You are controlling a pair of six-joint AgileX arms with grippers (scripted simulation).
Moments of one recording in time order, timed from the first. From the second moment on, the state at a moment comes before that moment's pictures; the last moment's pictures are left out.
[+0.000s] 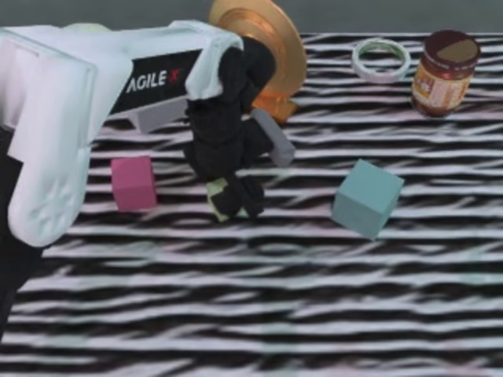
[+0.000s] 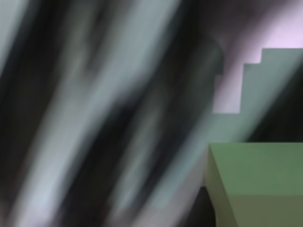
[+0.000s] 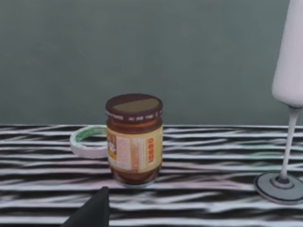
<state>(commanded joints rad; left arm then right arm) -0.54 2.44 1.86 -0.99 0.01 0.58 0.00 0.00 0.00 0.00 0.00 0.00</state>
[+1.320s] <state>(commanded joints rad) -0.62 2.37 2.10 -1.28 0.02 0.60 0.00 0.00 0.00 0.00 0.00 0.00</state>
